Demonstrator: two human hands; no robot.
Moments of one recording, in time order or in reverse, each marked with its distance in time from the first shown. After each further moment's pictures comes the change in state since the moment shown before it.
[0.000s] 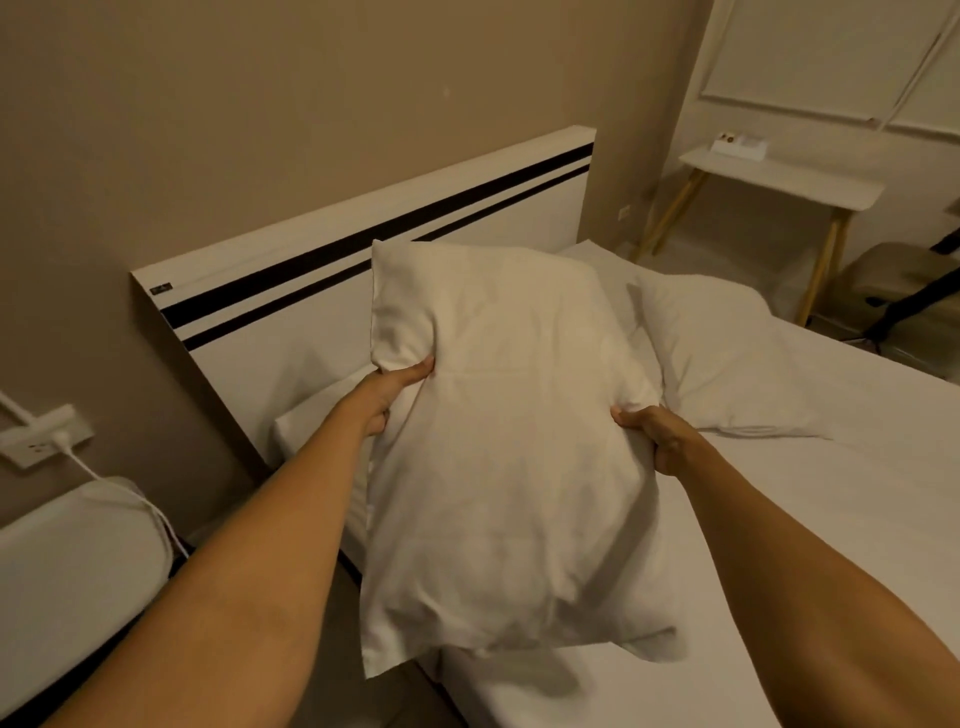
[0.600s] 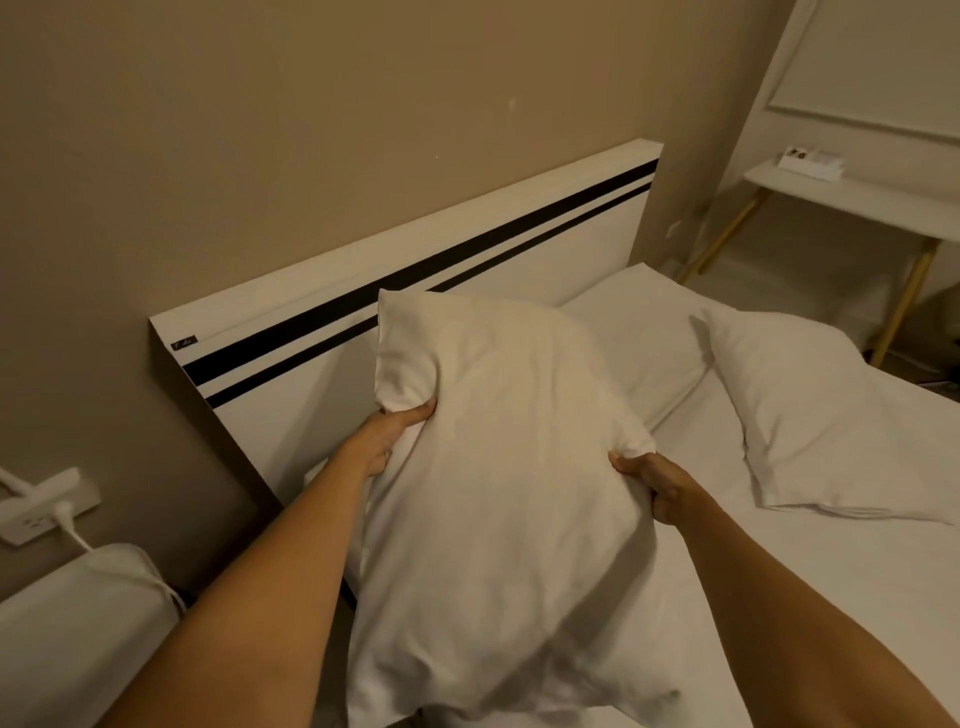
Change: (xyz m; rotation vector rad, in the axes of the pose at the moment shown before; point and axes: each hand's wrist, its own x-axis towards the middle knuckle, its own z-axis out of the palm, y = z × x) left_hand 0.159 0.048 -0.125 0.004 0.063 -0.042; right_hand 0.146 -0.044 0.143 0.014 -0.049 0.105
